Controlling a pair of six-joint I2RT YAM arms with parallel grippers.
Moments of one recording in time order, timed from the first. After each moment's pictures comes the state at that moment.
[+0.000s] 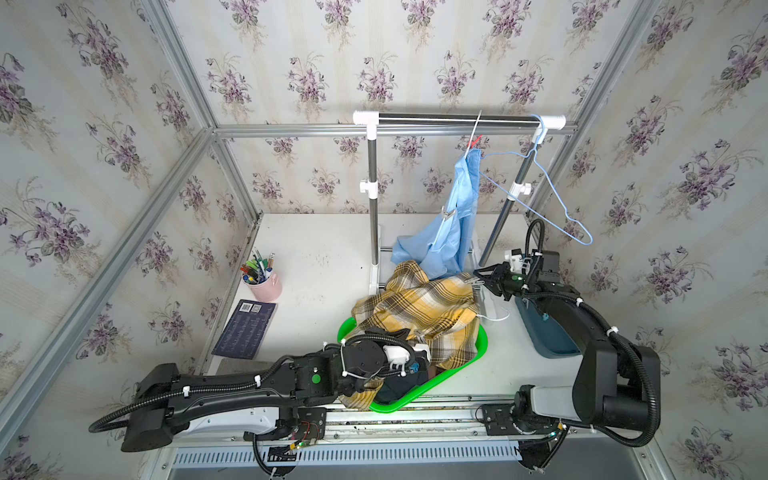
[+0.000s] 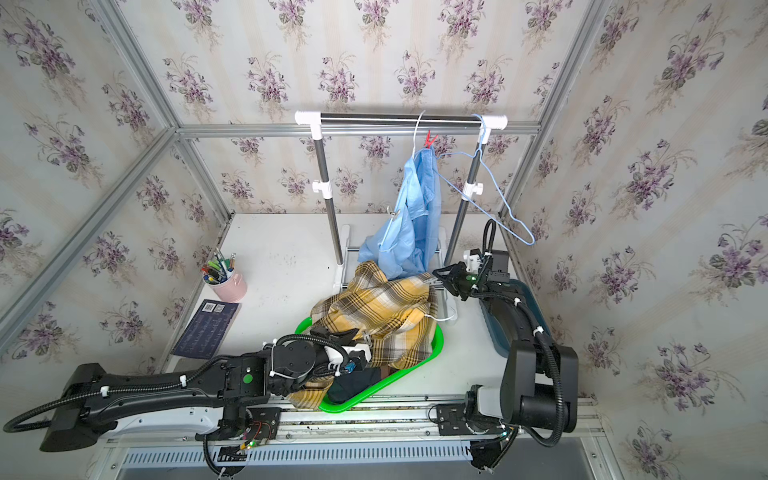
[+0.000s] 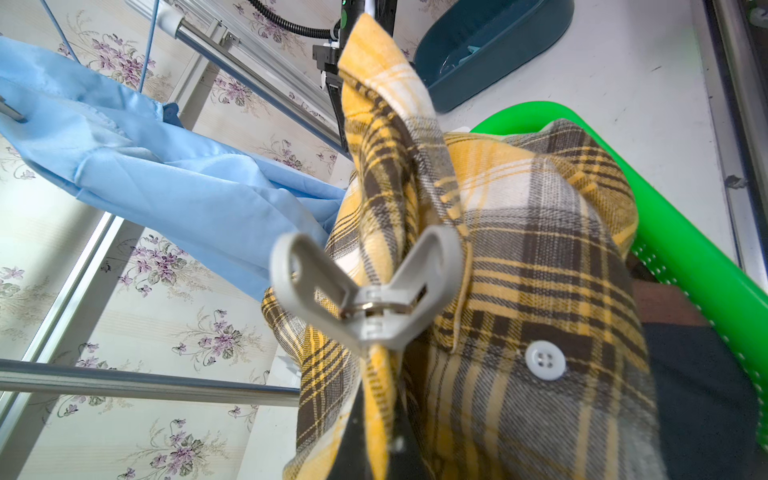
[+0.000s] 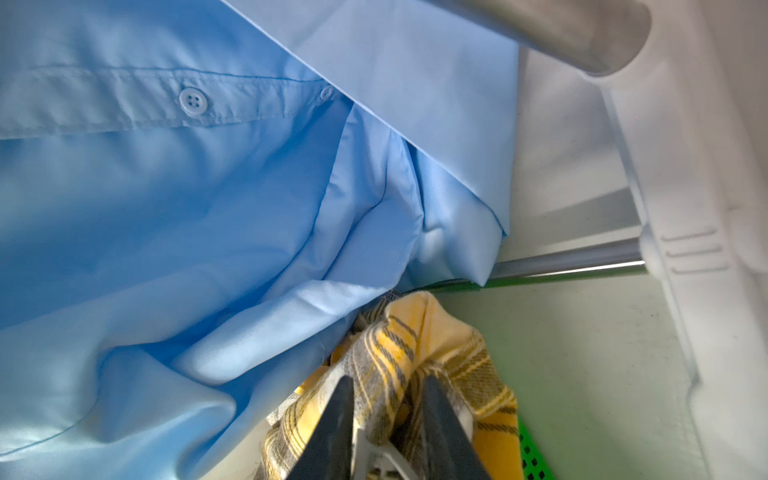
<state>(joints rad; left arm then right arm) -1.34 0.98 0.63 -0.03 -0.52 0.72 -0.11 1.35 0.80 -0.25 -0.82 0.75</state>
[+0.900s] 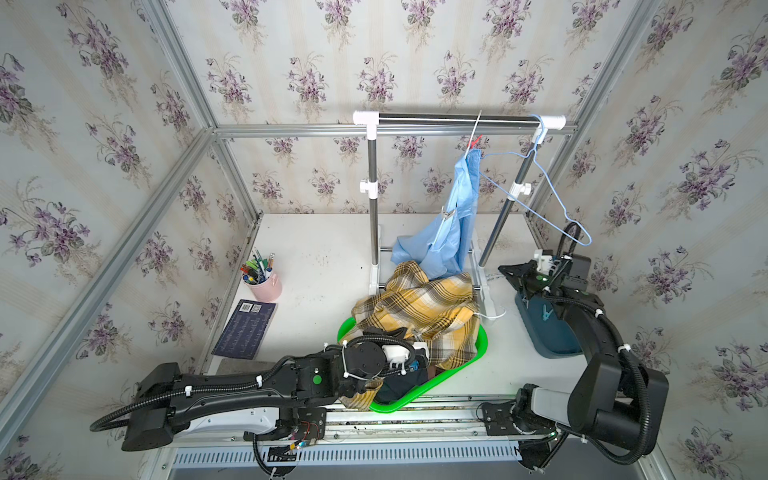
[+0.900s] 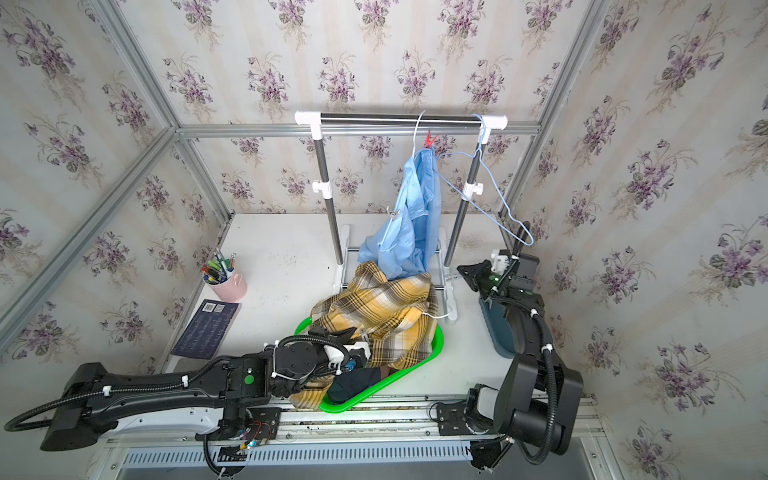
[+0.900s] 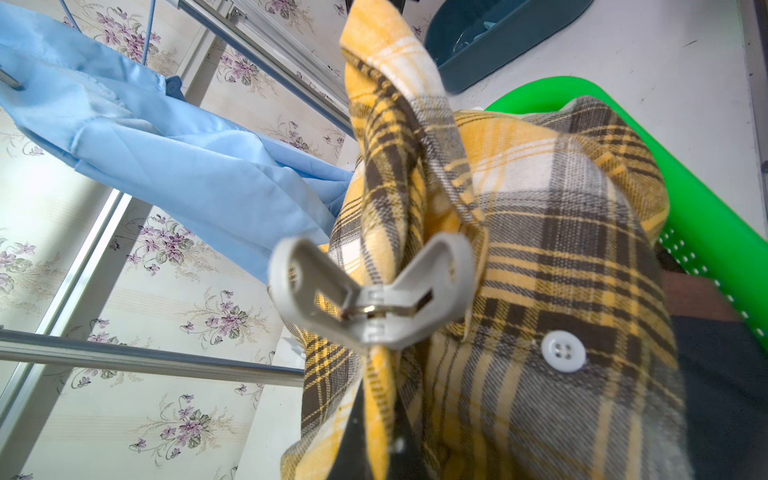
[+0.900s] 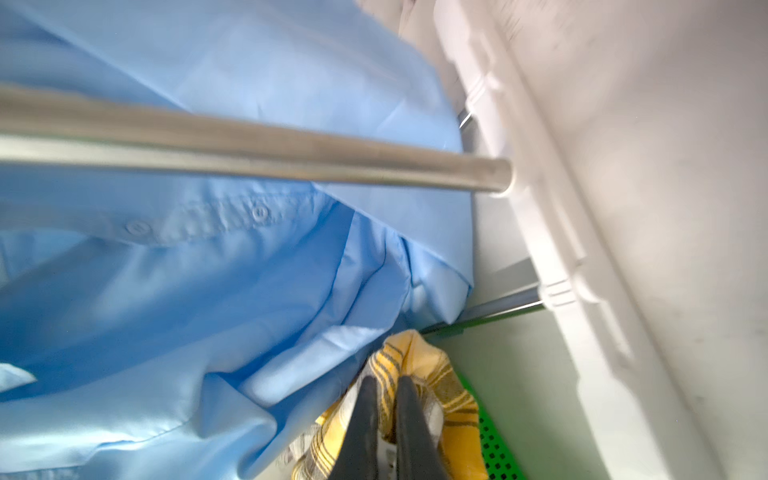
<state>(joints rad) -1.34 0.98 0.62 -0.04 -0.57 0.68 -0.35 1.25 0.80 -0.26 -0.82 0.78</state>
